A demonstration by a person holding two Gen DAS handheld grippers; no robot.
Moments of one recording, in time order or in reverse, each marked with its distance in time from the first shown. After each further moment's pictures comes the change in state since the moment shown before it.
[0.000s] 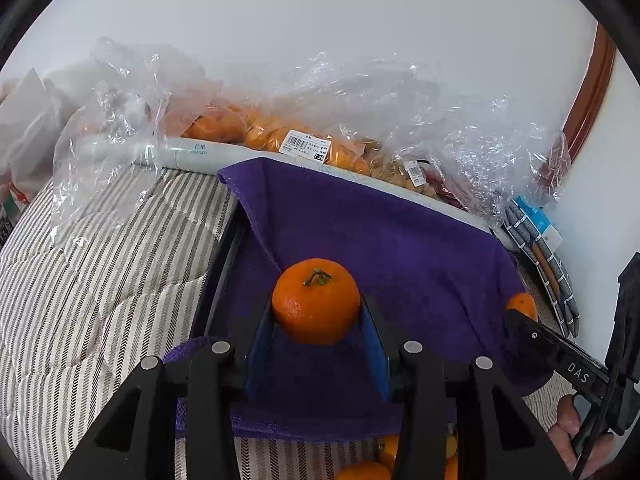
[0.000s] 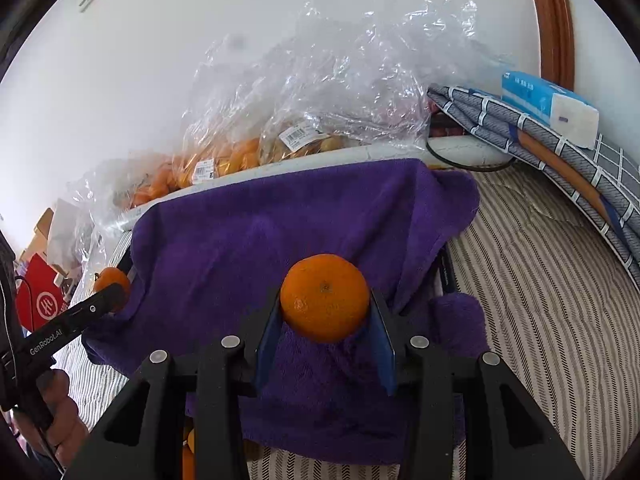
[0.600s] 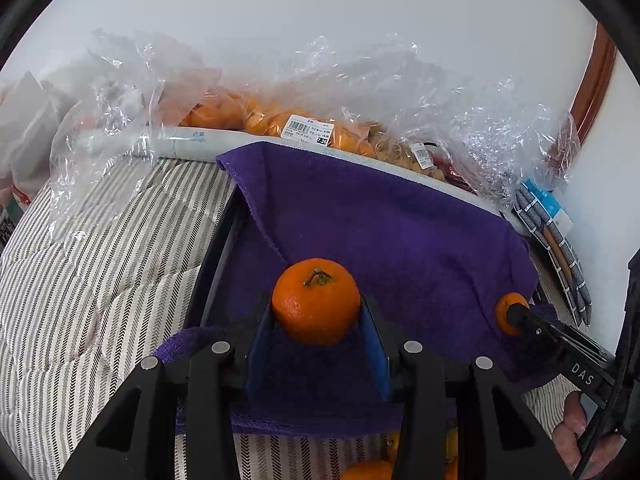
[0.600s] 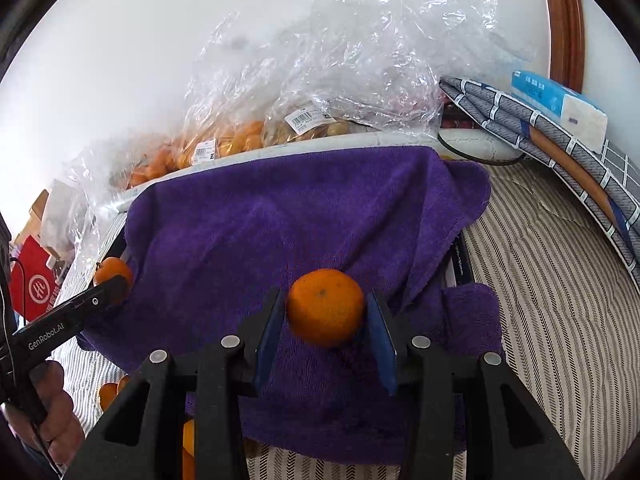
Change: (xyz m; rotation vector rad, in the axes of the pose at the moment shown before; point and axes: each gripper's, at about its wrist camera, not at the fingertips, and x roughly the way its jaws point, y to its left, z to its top) left arm 0.010 -0.003 -0.001 0.029 0.040 0.033; right arm 0.008 0.007 -0.006 -0.042 0.027 -0.020
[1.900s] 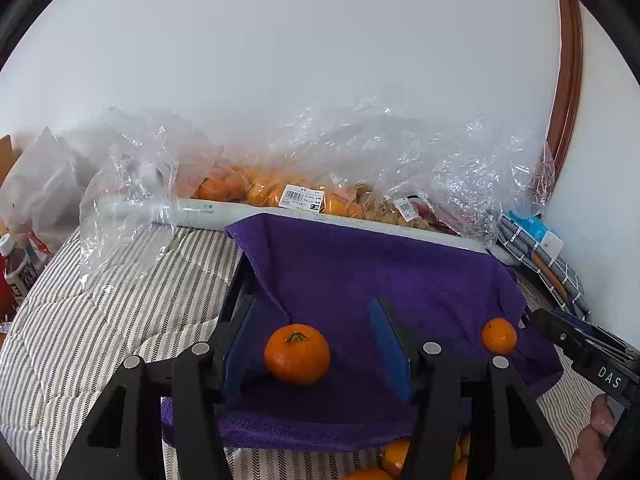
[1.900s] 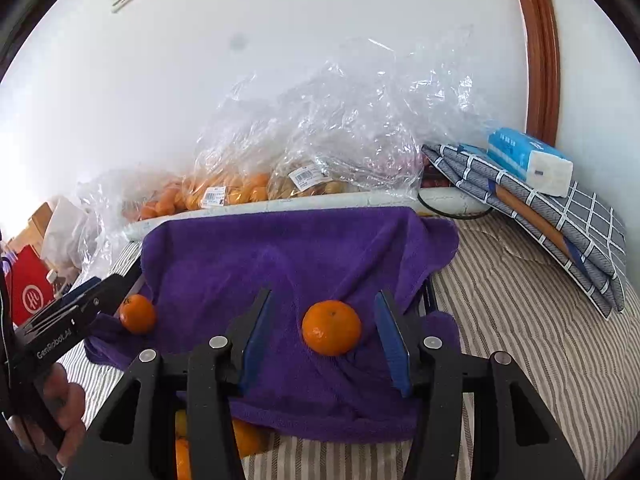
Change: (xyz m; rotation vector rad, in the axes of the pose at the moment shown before) left arm -0.042 -0.008 -0.001 0.065 -0.232 0.016; right arm -0.050 0.011 -0.001 -0.034 -0.165 -0.050
